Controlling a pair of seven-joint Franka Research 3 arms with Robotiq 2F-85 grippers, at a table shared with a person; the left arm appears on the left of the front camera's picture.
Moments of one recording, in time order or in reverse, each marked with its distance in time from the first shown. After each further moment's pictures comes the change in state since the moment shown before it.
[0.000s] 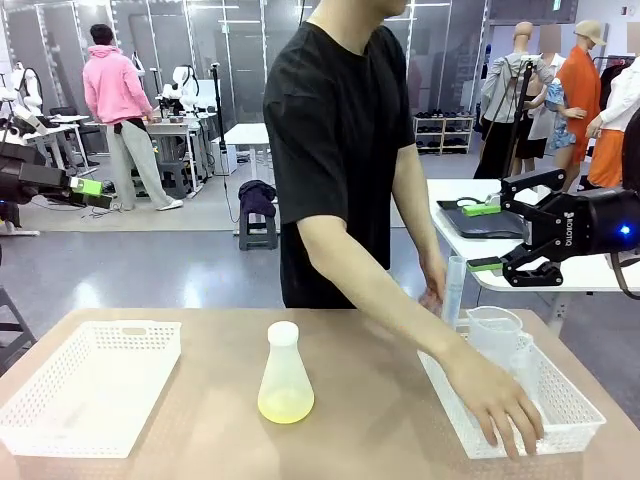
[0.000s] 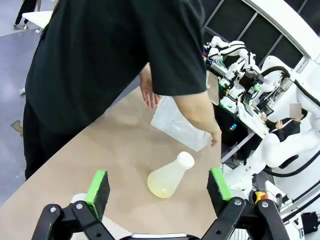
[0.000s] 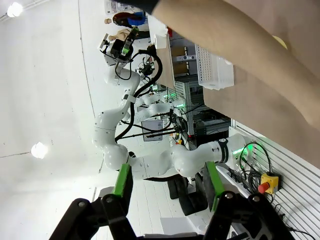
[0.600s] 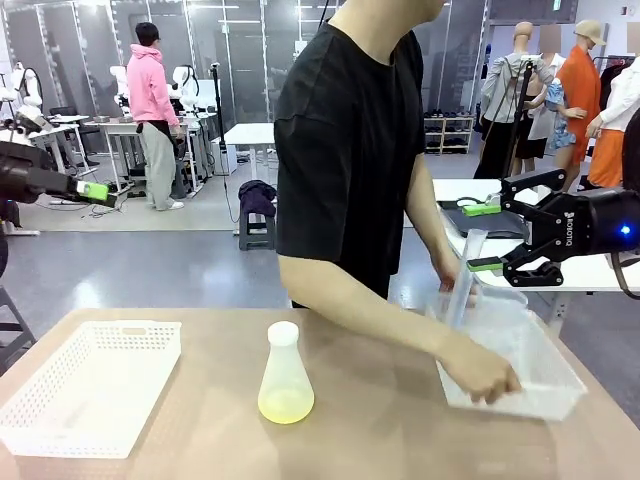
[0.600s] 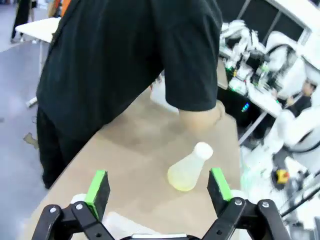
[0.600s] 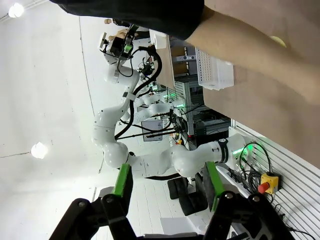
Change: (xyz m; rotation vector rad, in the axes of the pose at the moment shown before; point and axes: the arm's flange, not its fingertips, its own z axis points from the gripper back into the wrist) left arm 0.010 0.013 -0.014 0.010 0.059 -0.173; right arm 0.000 0.000 0.000 0.000 -0.001 0.000
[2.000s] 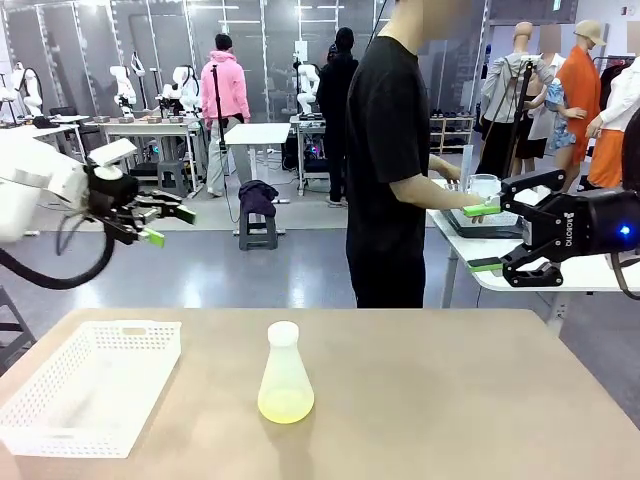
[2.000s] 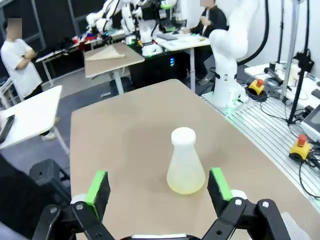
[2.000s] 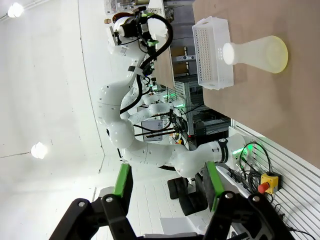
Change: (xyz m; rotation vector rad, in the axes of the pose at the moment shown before) left arm -0.006 0.039 -0.155 -0.520 -0.001 -0.629; right arm 0.000 0.000 0.000 -0.001 0.000 0.000
